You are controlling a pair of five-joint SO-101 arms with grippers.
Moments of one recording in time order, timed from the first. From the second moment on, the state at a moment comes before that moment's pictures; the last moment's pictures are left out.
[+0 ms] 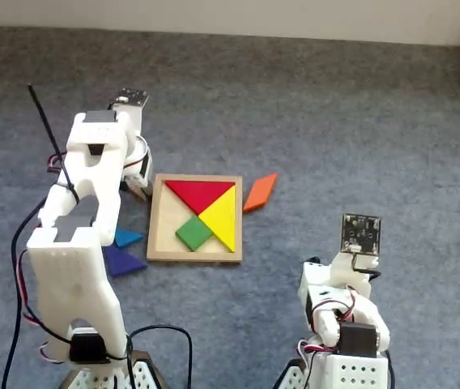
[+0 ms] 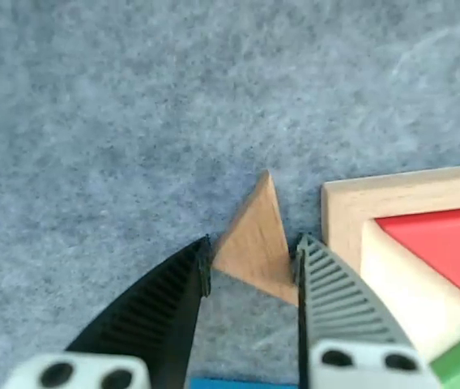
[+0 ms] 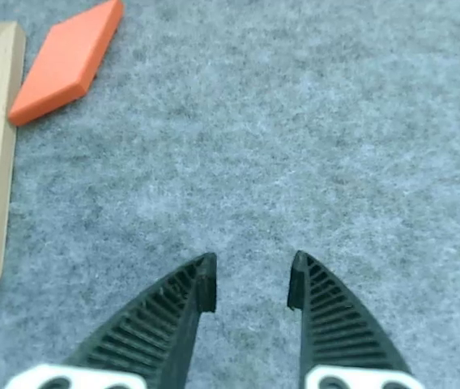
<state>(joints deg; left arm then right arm) -10.0 35.2 -10.2 72.7 -2.6 -0.9 -104.1 96.0 64.6 0.0</state>
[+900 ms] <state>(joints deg) -3.0 18.7 -14.1 93.0 -19.3 -0.7 -104.1 96.0 64.6 0.0</state>
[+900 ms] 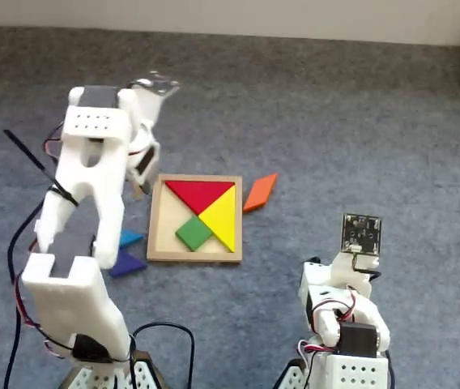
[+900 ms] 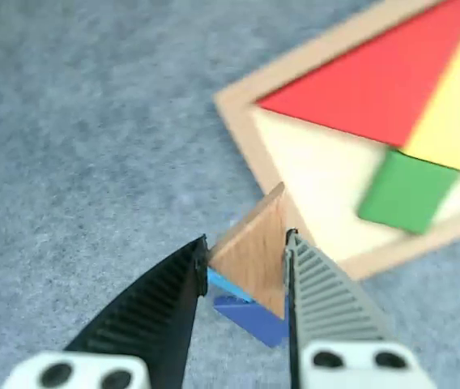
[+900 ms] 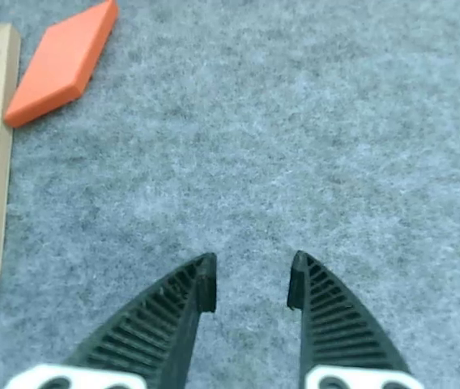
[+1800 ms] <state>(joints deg) 23.2 13.1 5.2 87.3 -39.3 -0.7 -104.1 96.0 64.6 0.0</state>
